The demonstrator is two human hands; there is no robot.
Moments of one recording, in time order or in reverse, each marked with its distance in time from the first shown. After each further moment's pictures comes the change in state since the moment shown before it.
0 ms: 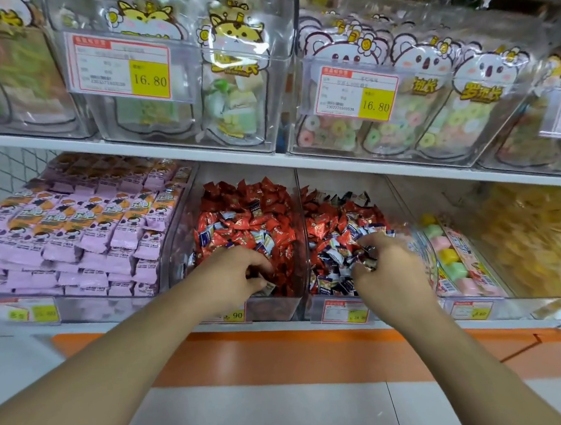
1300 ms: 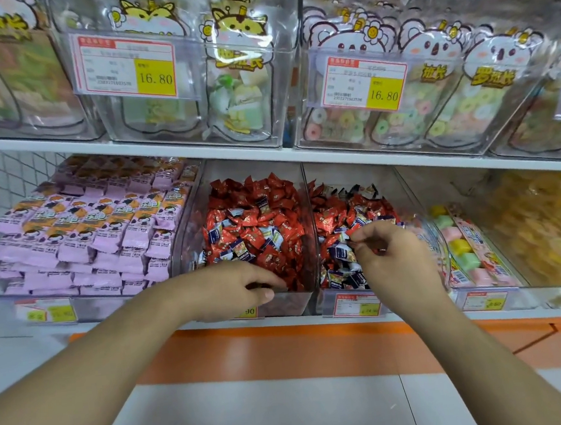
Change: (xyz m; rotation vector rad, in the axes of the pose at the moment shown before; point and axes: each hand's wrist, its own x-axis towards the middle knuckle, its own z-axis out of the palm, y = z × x) left_hand -0.007 -0.019 -0.015 0.065 -0.388 0.090; right_hand 0.000 -0.008 0.003 0.286 0.087 -0.036
